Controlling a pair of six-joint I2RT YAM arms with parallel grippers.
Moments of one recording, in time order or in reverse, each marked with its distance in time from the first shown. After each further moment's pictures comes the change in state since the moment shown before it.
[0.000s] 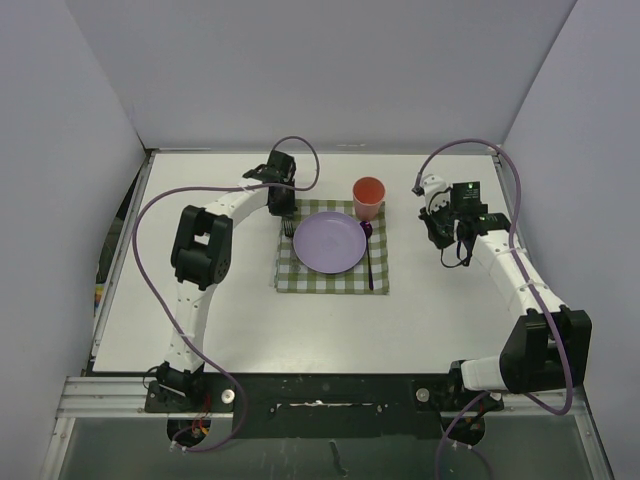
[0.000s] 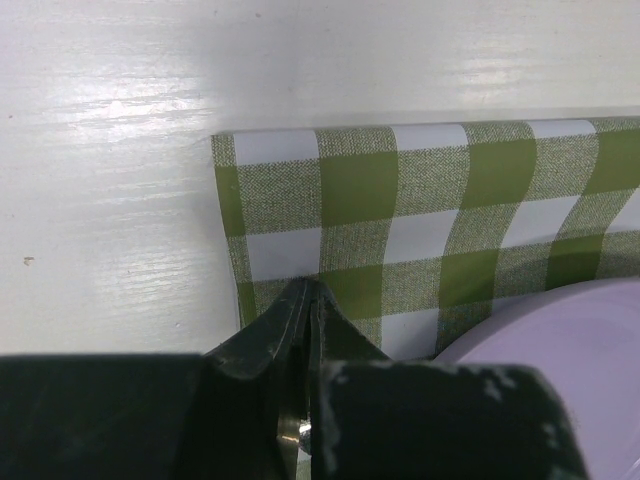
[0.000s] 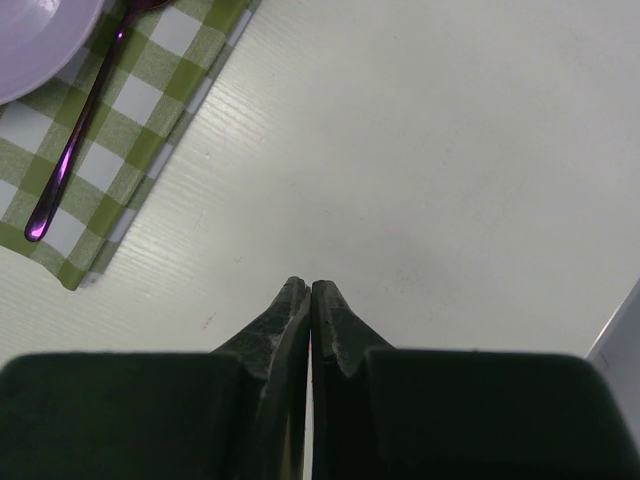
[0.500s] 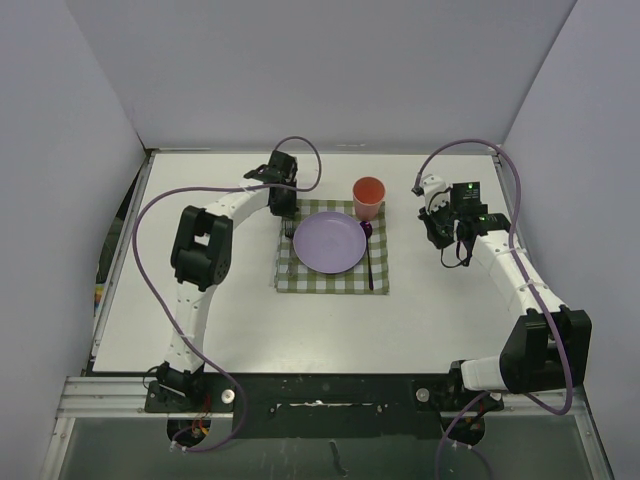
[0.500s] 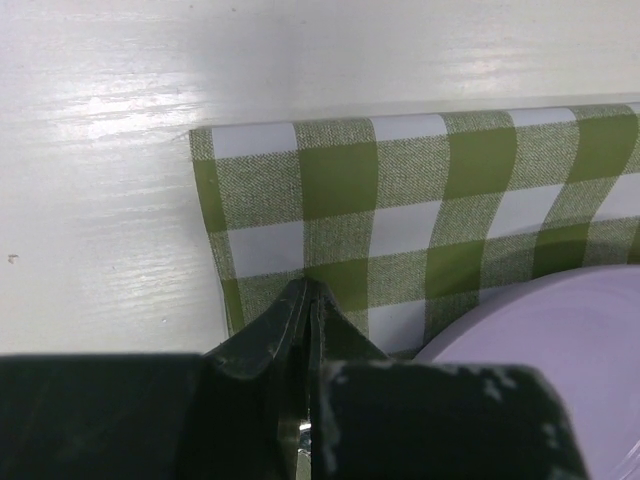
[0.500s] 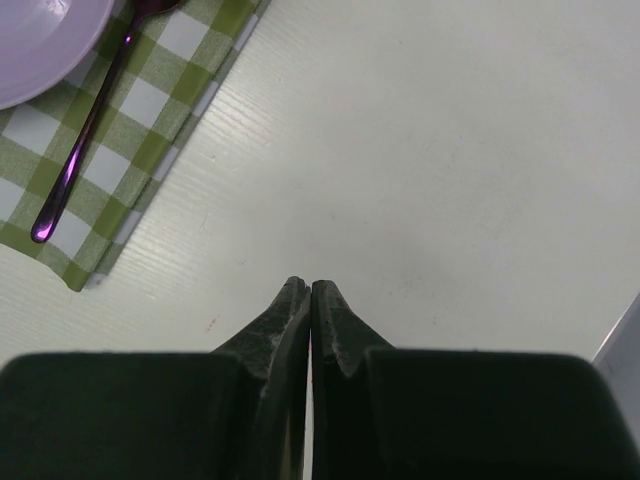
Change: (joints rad) left arm -0.006 -0.009 -0.008 0.008 0.003 0.009; right arm 0.000 0.000 -0.005 0.006 -0.012 0.000
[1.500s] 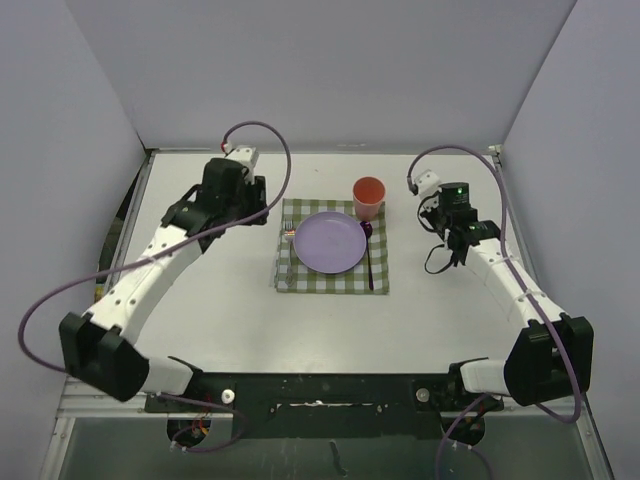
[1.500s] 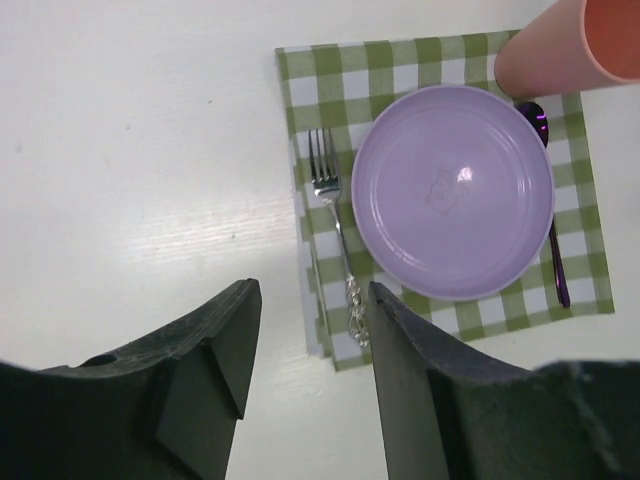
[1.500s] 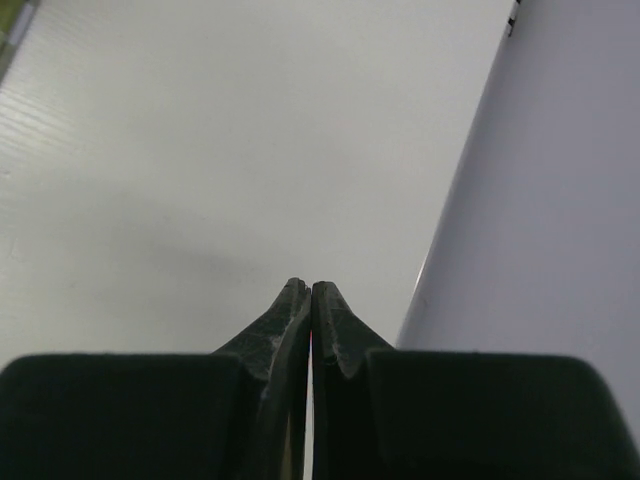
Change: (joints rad) left arm -0.032 -0.833 -0.497 -0.015 -0.077 0.097; right arm 0.099 -0.048 -0.057 0.156 0.401 -0.127
